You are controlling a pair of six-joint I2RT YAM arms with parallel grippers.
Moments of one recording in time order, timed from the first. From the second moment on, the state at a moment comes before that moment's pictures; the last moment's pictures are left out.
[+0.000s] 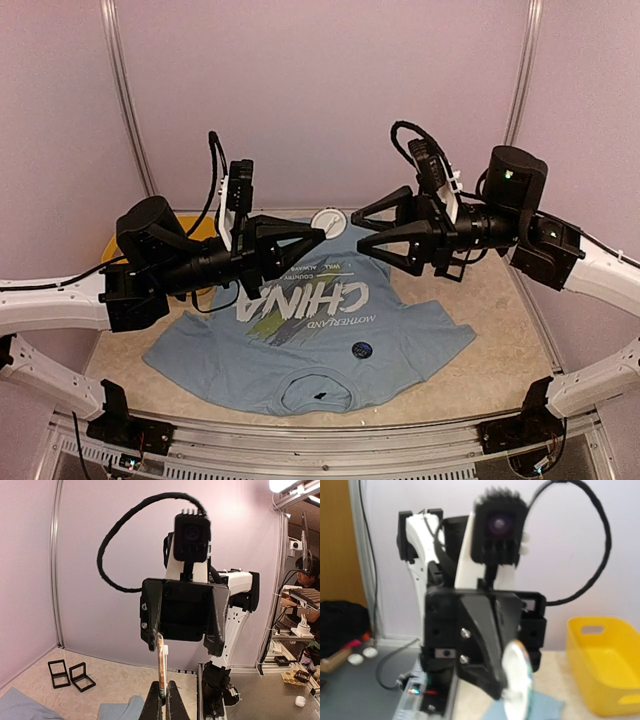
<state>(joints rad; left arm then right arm) -1.09 1.21 0.91 0.51 0.30 -0.13 0.93 1.15 1.14 0.02 -0.72 -0.04</state>
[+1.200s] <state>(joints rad) -1.09 1.20 0.91 0.55 0.32 -0.11 0.92 1.27 1.17 0.14 -0.74 0.10</state>
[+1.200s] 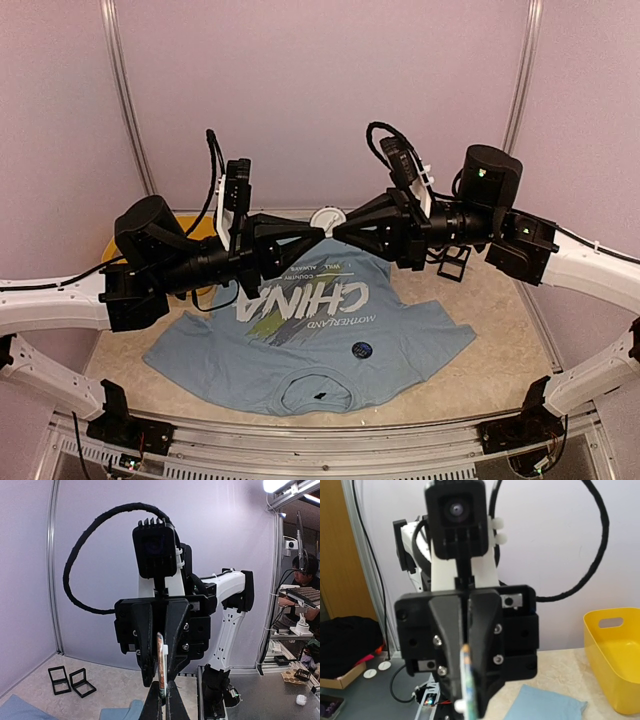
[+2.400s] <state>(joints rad) -1.07 1.11 1.08 -0.15 0.19 0.12 0.96 1.43 1.43 -0.44 -0.59 -0.27</state>
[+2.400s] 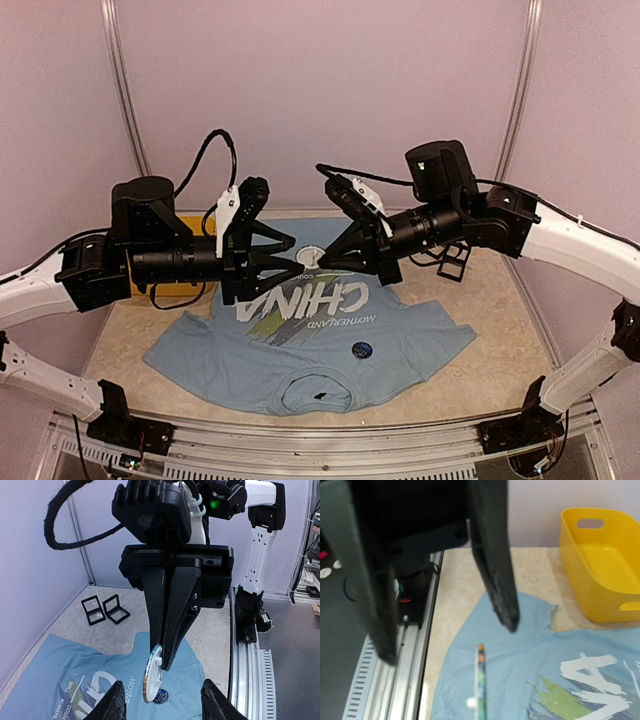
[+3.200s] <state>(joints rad) -1.03 1.12 1.08 -0.16 0.24 0.10 0.99 1.43 1.45 -0.46 -0.59 -0.29</state>
